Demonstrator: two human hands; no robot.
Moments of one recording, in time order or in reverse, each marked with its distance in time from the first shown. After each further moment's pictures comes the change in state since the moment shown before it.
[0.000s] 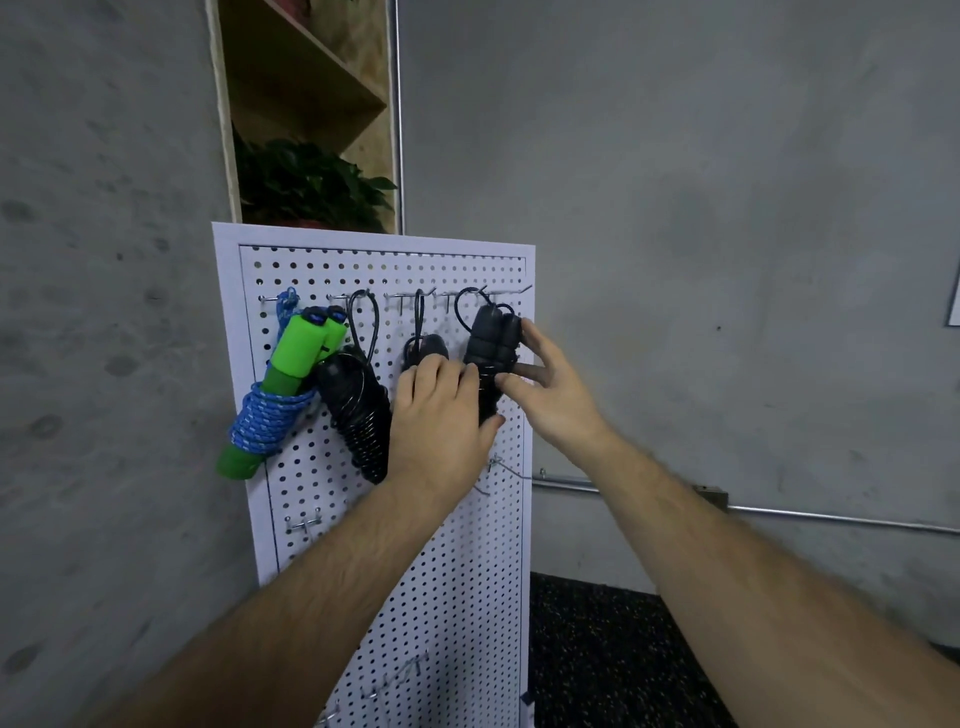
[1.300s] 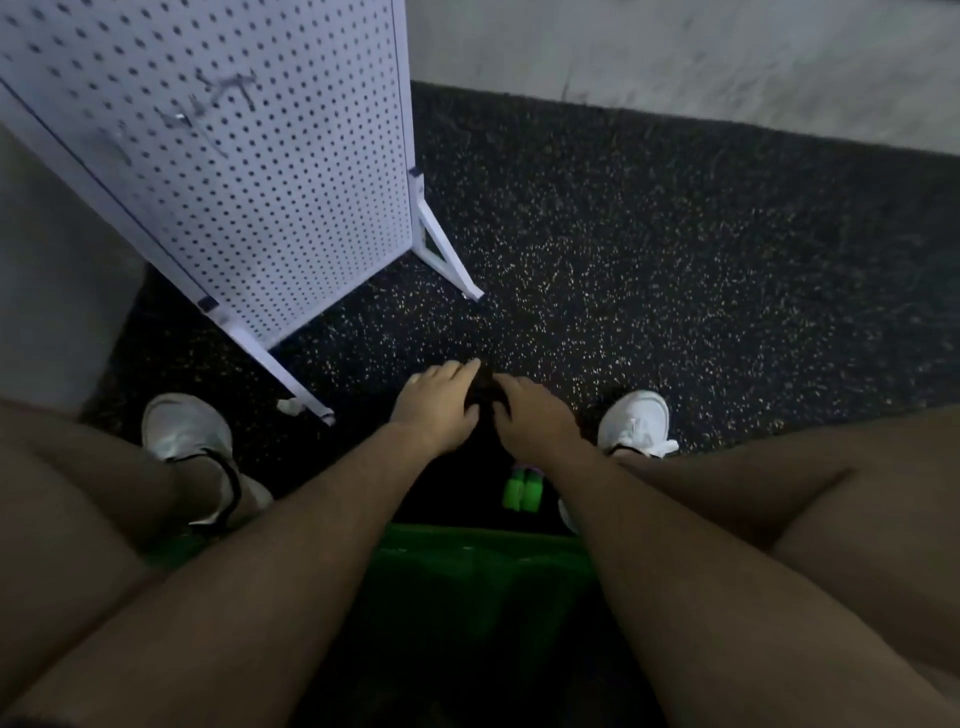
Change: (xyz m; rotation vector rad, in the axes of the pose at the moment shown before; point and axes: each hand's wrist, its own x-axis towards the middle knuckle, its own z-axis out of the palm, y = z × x) left_hand -0.502 0.129 0.165 -0.469 -1.279 0.165; right_hand -0.534 0.305 -0.017 -0.961 -0.528 0.752
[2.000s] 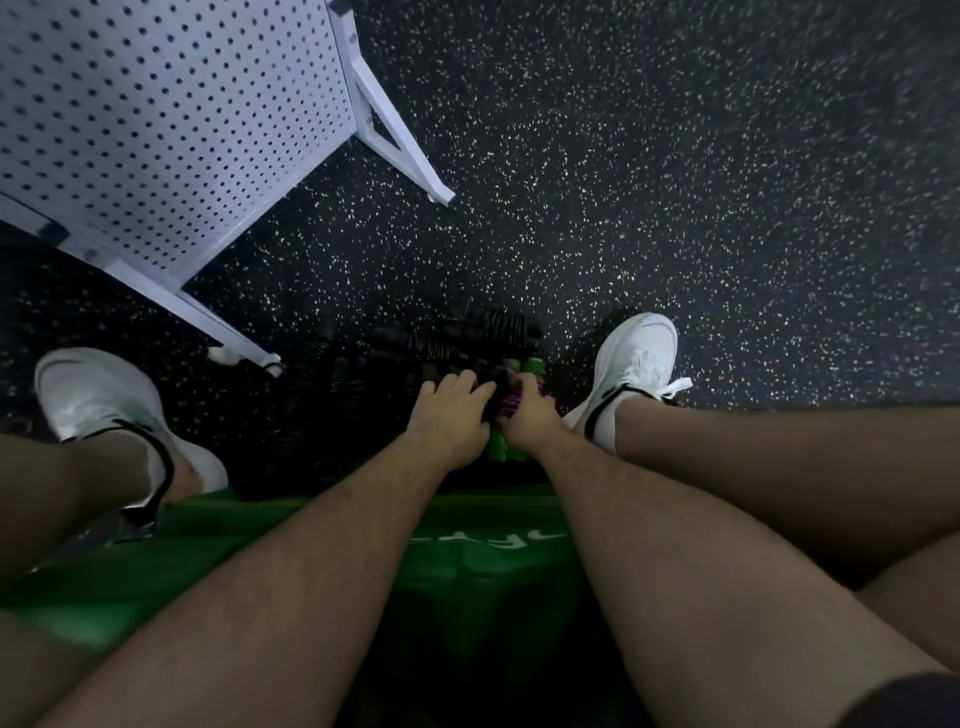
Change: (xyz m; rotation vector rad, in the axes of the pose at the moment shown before) left_hand 0.023 0.022 0.122 0.090 -0.328 0.087; right_hand -0.004 0.069 0.100 0.355 -0.376 0.633
